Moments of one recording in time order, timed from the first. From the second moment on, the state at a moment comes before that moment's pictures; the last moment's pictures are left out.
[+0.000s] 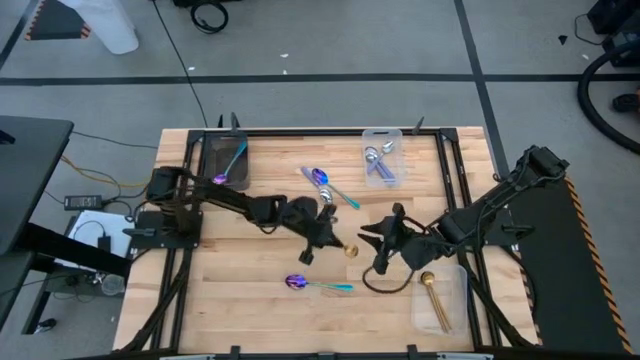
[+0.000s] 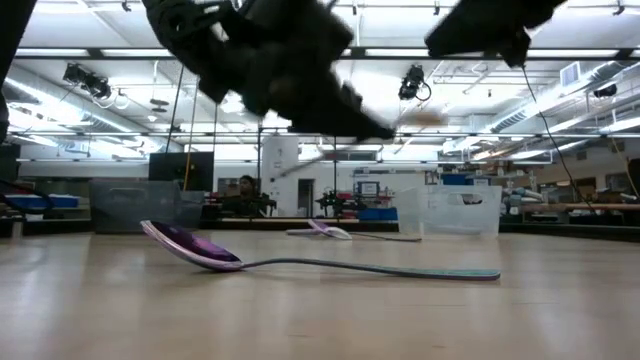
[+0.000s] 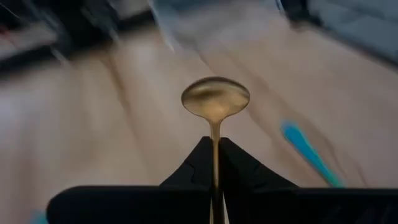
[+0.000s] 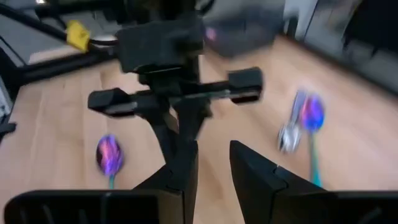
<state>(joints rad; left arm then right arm) -0.05 1.85 0.99 0.41 0.27 0.32 0.55 1.29 0.80 -0.14 0.81 0.59</state>
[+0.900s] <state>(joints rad) -0.04 1.64 0.99 0.76 0.17 0.30 0.60 1.30 0.80 0.16 0.94 0.20</state>
